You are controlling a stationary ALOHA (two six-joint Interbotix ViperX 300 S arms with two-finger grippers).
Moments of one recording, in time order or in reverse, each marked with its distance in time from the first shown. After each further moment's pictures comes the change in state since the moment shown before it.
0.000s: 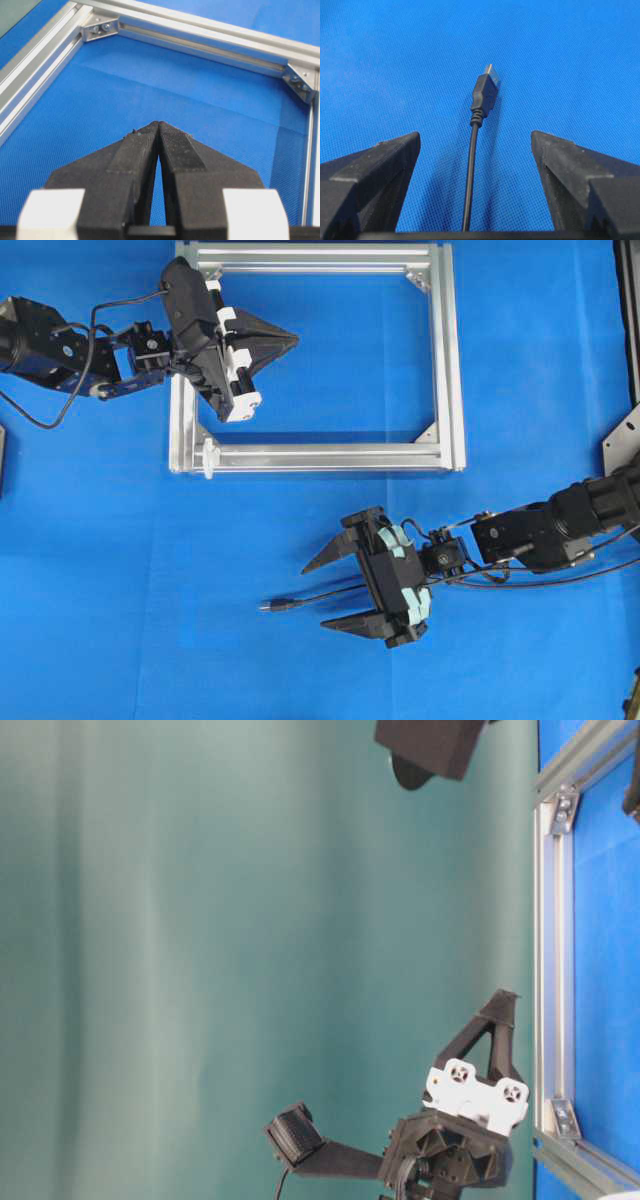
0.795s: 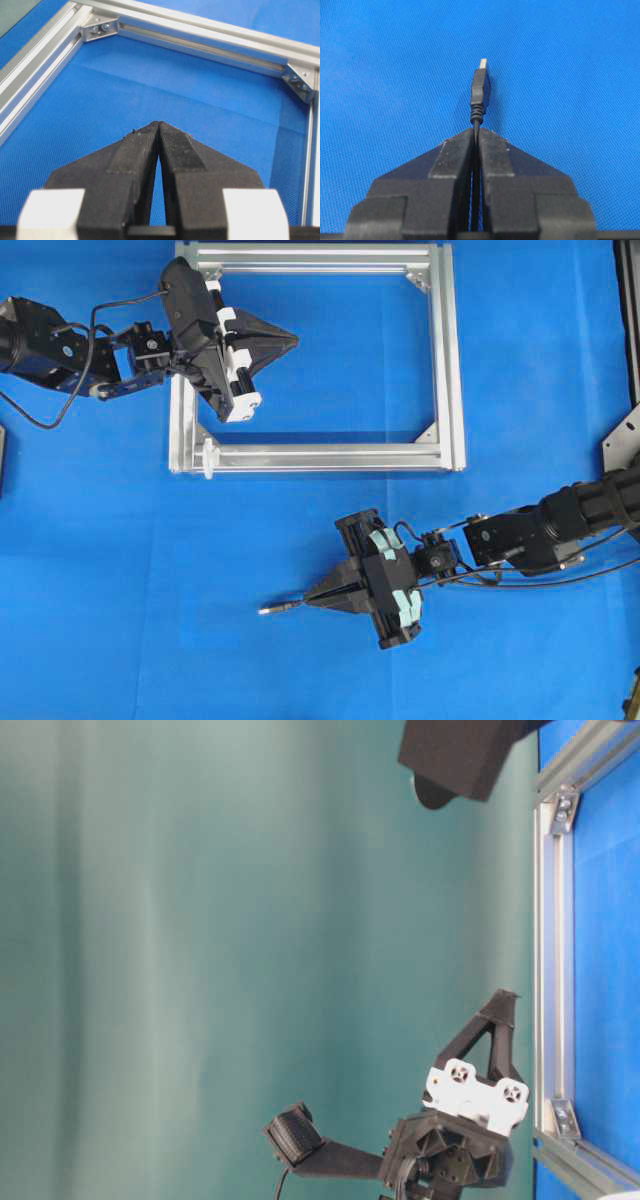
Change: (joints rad) left arm 0.002 0.000 -0.002 0.002 0.000 0.002; right arm 0.002 0.026 -0.026 0.002 0.006 0.002
